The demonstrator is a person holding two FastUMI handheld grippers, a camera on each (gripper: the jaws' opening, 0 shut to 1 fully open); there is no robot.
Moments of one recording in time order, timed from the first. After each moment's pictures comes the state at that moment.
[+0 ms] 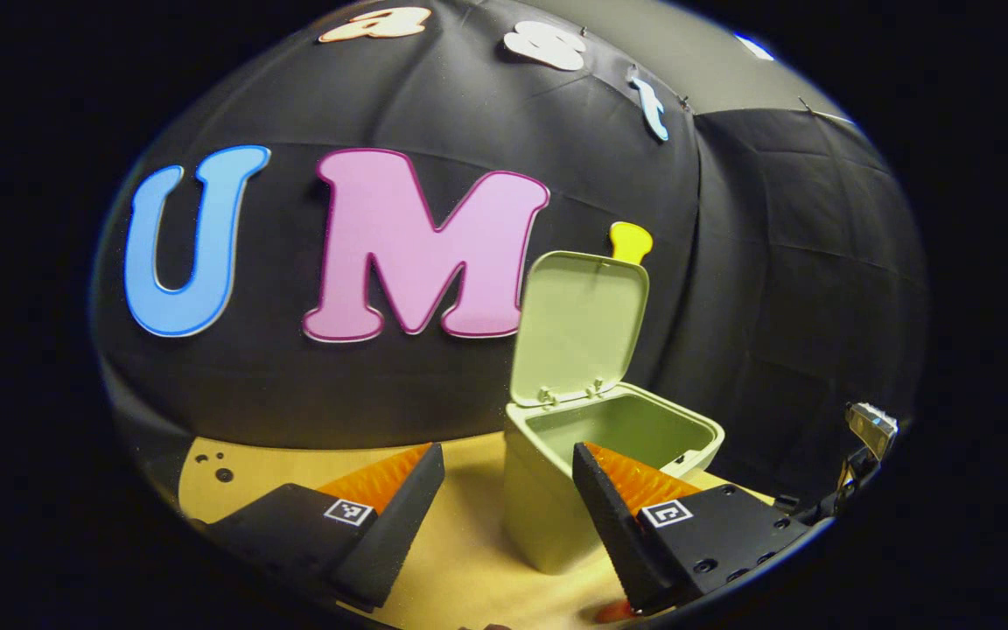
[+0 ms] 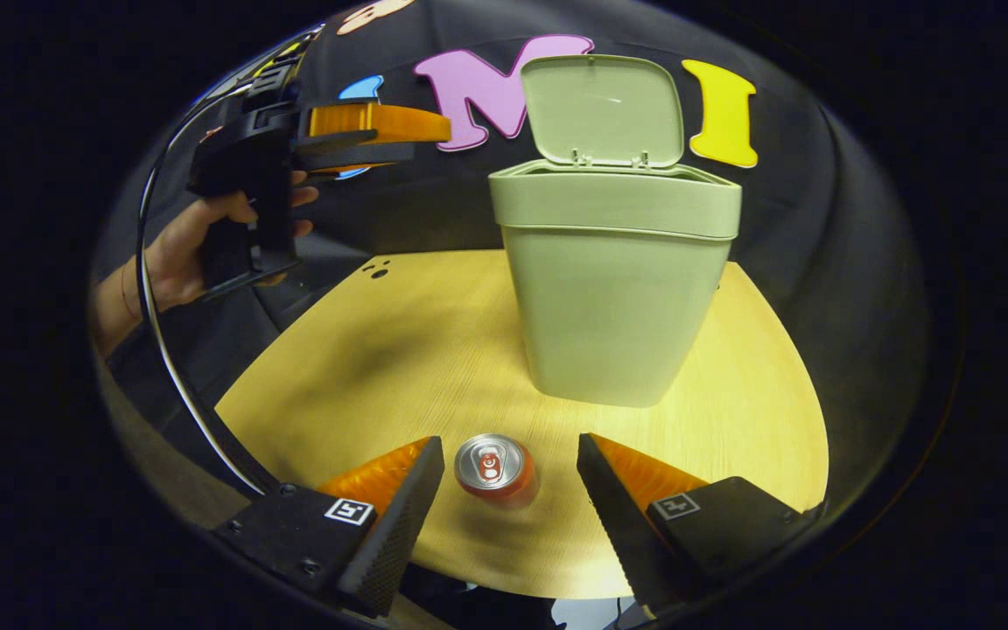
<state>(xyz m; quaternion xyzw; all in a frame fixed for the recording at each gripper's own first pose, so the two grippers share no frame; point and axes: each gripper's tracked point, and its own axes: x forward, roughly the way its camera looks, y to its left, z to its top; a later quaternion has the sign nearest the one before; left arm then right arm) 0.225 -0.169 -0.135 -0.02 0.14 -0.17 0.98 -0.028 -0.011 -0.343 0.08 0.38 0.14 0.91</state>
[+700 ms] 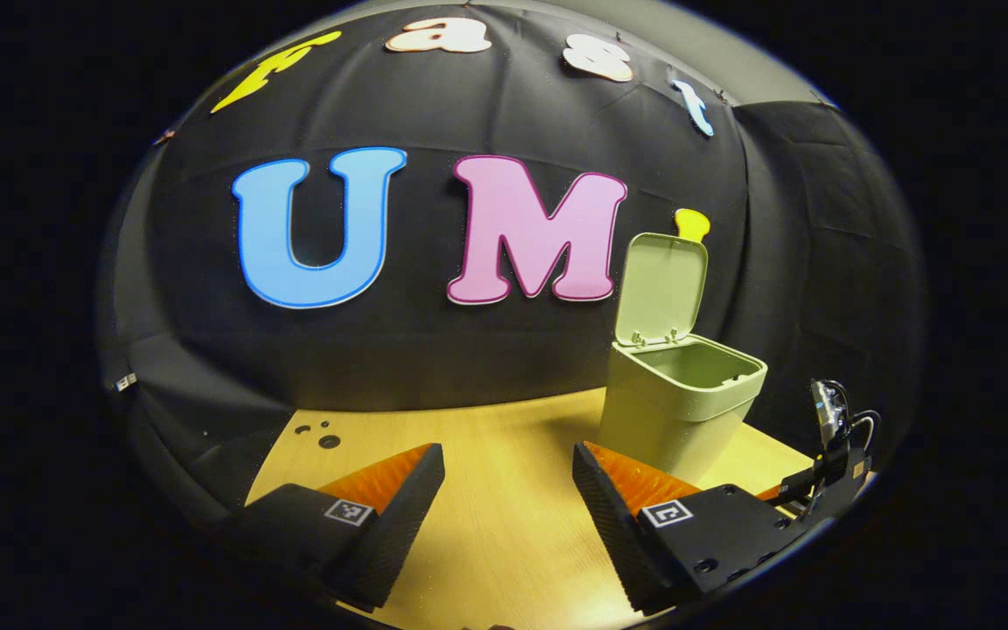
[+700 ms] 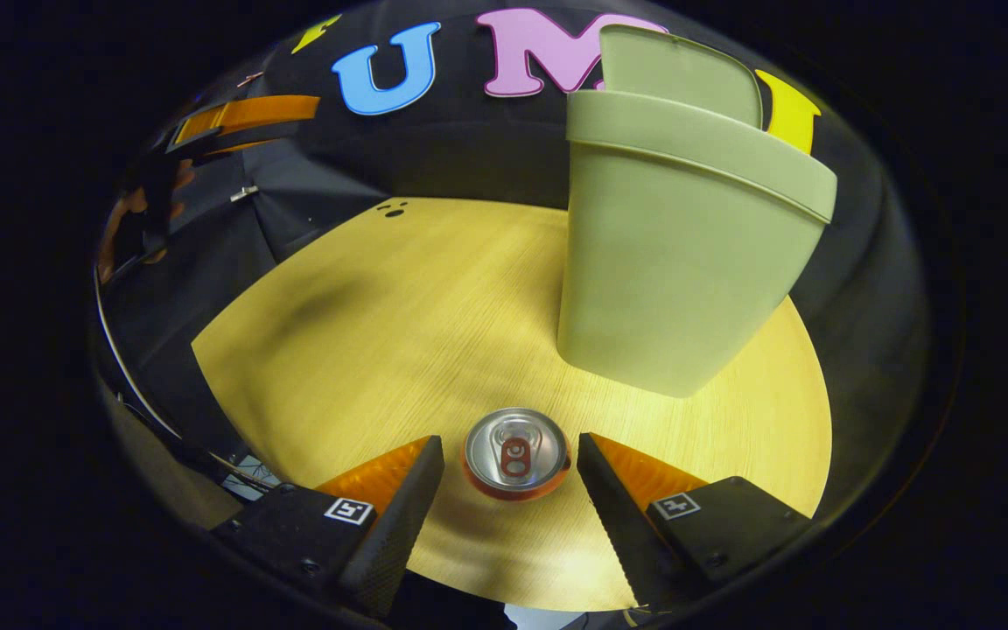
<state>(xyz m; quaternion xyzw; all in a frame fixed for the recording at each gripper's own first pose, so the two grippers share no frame) 0.113 -0.040 -0.156 -0.01 0.17 -0.06 0.98 -0.029 0.022 -0.408 0.00 0.43 0.17 0.89</state>
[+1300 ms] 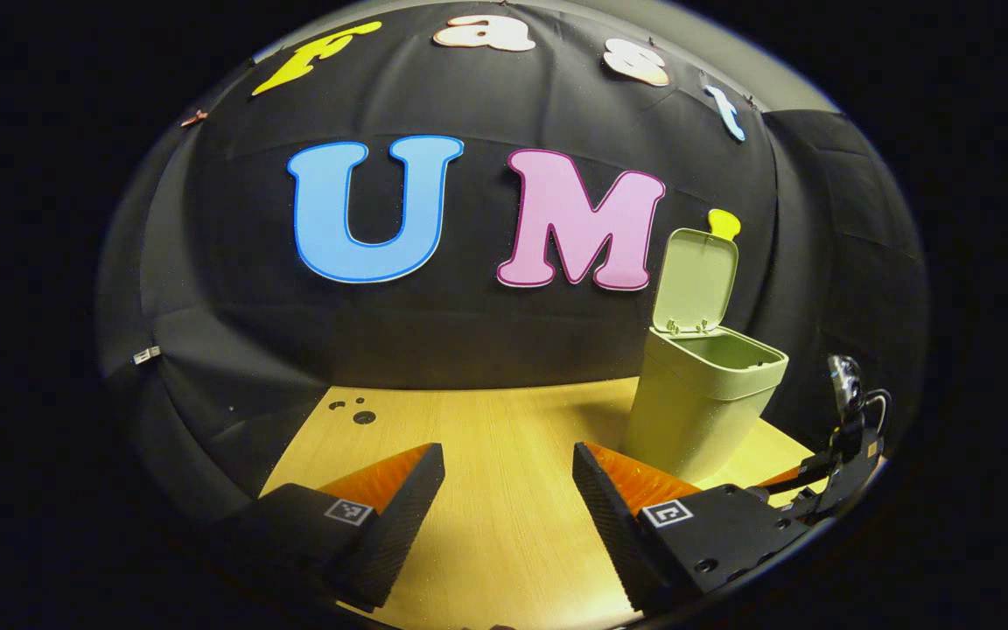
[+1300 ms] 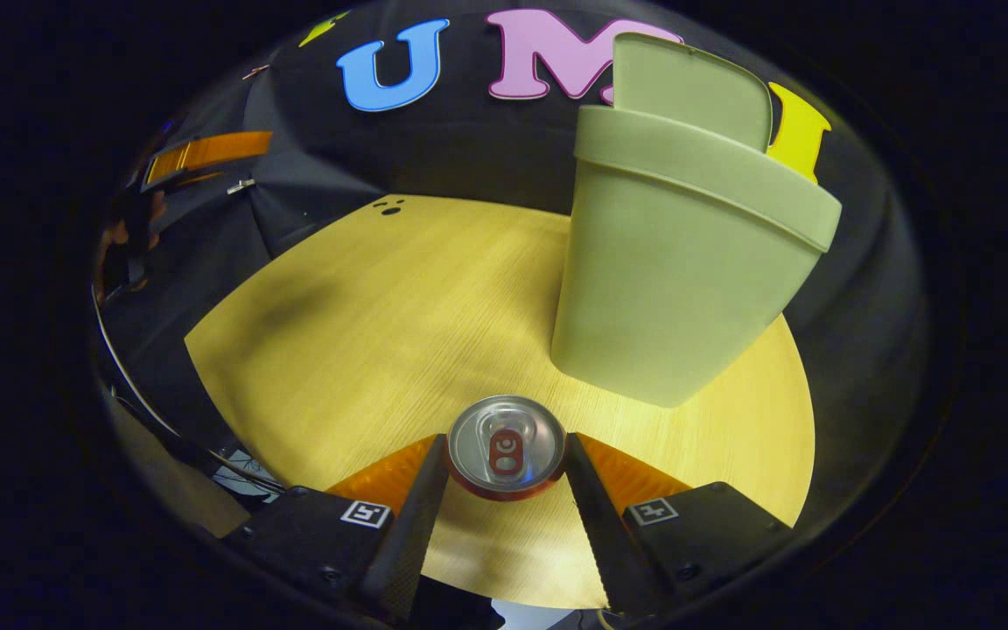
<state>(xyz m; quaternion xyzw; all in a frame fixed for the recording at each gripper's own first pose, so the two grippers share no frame) 0.084 0.000 -0.171 -0.02 0.19 -0.02 0.98 -0.019 0.017 -0.368 -0.01 0.41 0.16 0.90</state>
